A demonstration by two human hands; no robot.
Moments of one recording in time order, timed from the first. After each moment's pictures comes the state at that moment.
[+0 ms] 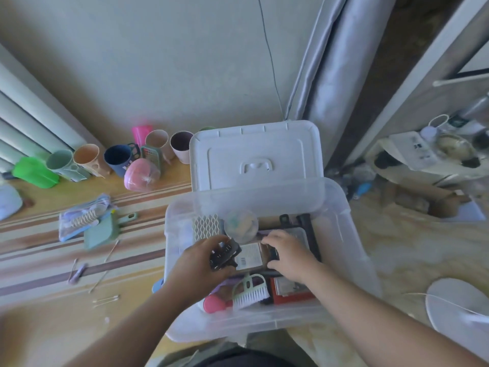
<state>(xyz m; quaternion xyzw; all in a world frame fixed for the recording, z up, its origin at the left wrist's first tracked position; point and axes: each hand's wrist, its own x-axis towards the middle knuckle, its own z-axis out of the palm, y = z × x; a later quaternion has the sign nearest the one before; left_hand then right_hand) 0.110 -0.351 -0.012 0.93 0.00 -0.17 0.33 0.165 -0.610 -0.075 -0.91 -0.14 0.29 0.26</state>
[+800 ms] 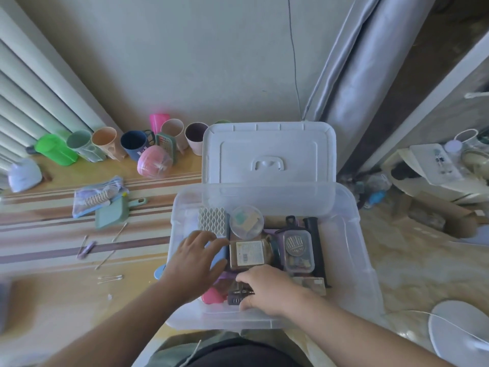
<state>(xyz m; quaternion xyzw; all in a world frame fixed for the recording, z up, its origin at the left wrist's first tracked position) 0.093 -0.341 -0.039 0.98 -0.11 -0.03 0.15 0.120 -0.565 -0.045 -0.86 -0.29 0.40 0.15</state>
